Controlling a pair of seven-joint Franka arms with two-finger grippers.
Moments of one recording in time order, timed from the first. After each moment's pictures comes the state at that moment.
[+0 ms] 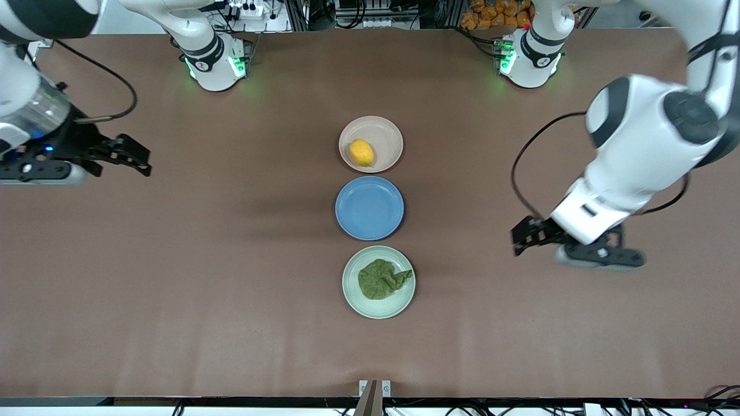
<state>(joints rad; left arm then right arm) -0.14 0.39 -0.20 -1.47 0.00 2.18 -0.19 0.13 0.04 0.03 -1.59 0.02 1.67 0.22</state>
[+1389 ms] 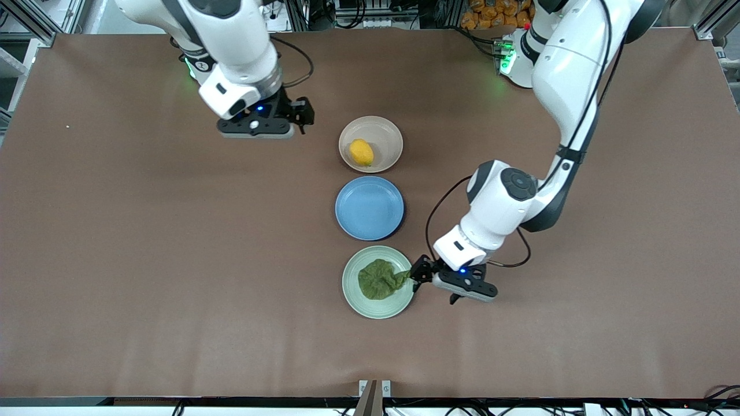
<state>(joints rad) -0.33 0.76 -0.20 -1.46 0.00 2.81 -0.19 0.63 0.05 0.04 -1.75 0.02 1.75 0.69</state>
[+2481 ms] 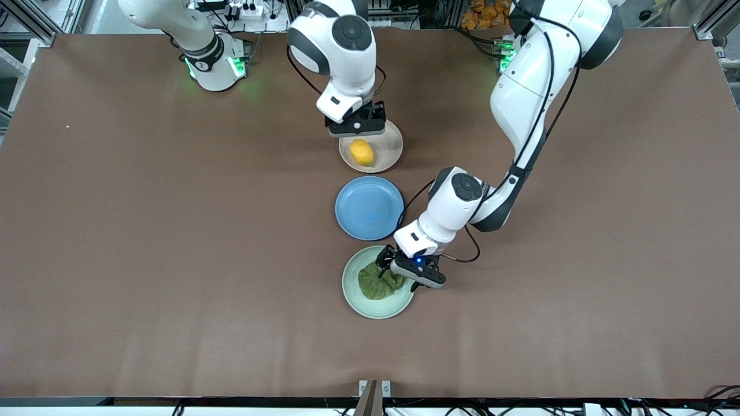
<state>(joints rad) -0.44 0.93 -0.18 -1.44 0.00 2.98 -0.19 0.91 0.28 0.04 -1.90 0.02 2.10 0.83</state>
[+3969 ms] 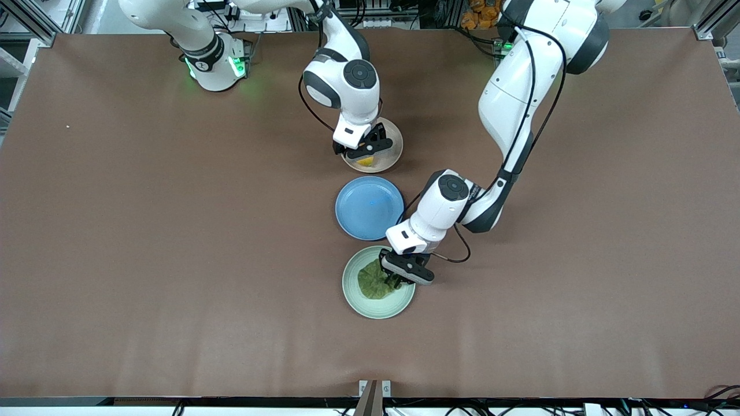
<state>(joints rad) -0.51 0.98 -0.11 -1.42 0.05 2.99 -0.19 0.94 0.45 0.02 -1.99 -0.04 2.39 0.66</state>
